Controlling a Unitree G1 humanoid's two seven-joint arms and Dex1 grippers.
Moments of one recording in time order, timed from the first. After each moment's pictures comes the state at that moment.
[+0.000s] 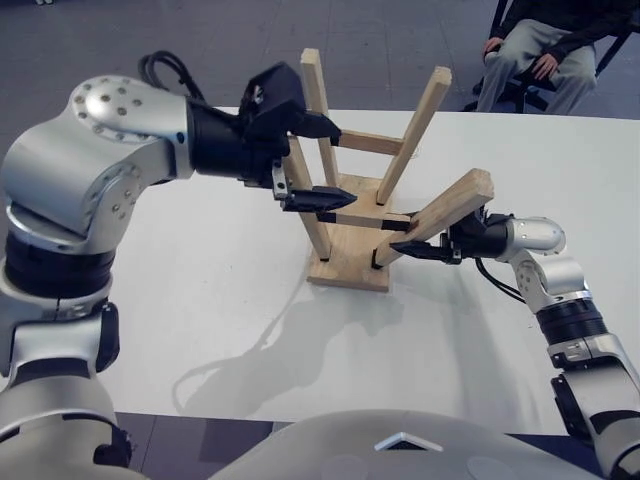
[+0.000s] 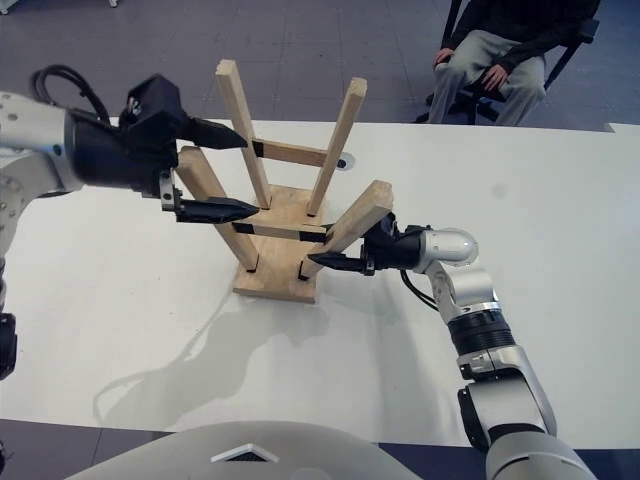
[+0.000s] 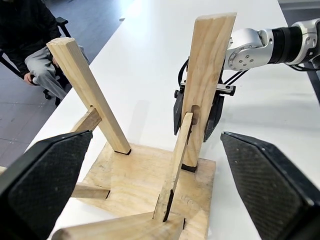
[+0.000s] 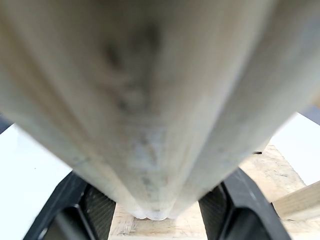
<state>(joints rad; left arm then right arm) -0.84 0.82 -0.26 -0.28 -0.57 0.88 -1.03 -0.38 -0.50 0.23 0.33 0.48 -0.07 1.30</state>
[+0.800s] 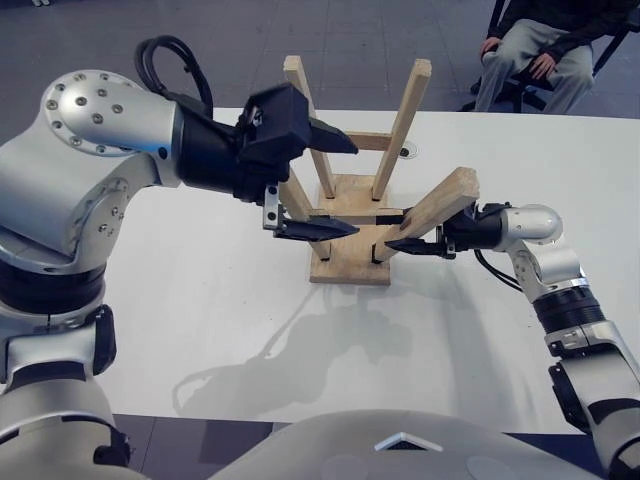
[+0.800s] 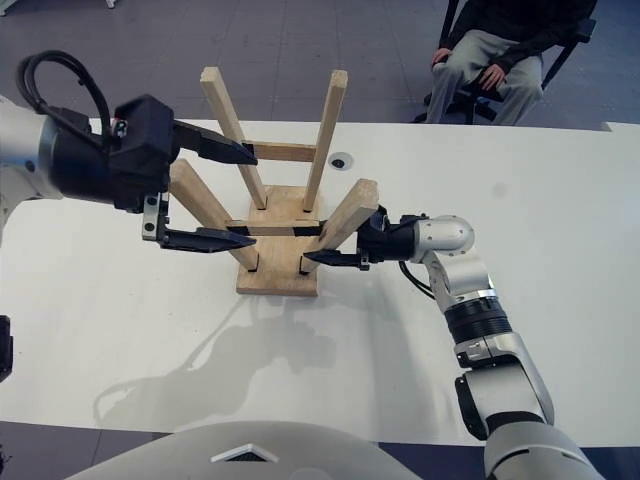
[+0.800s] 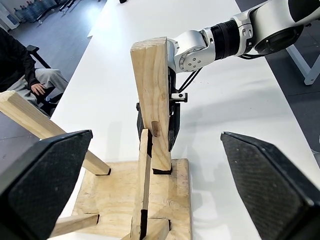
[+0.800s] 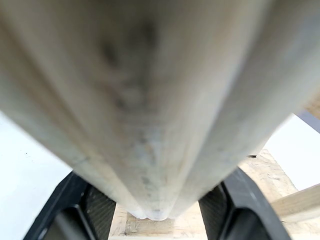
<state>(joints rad) -0.74 0.87 -0.12 -0.46 -0.61 0.85 -1.15 -0.45 -0.49 0.27 0.37 0.41 -0.11 1.32</state>
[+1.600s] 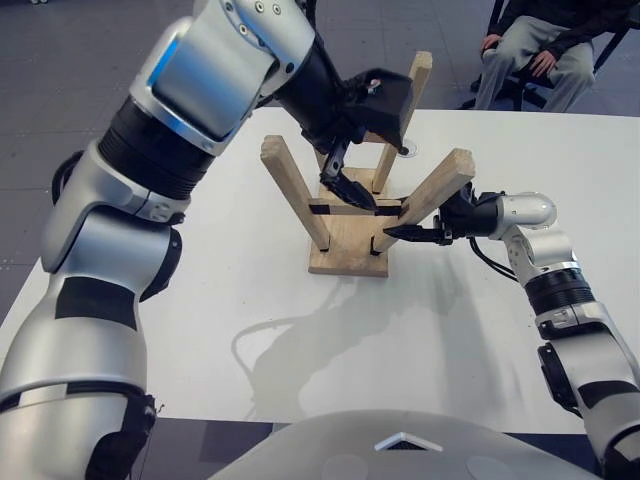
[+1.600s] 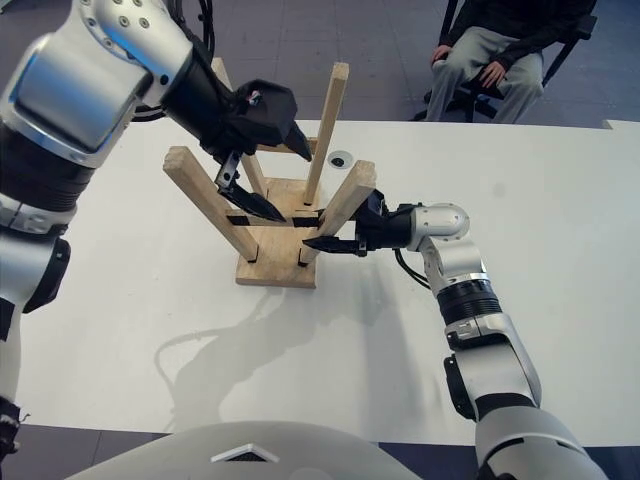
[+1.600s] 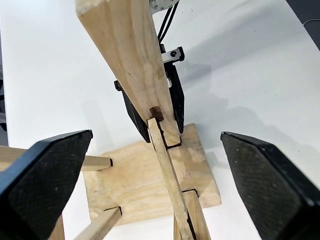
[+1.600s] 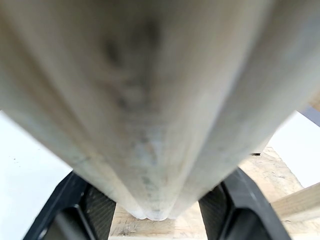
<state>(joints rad) -1.25 0.58 -0.67 0.21 -0.14 0.53 -1.55 -0.55 -0.44 0.24 0.54 0.39 -0.11 1.37</state>
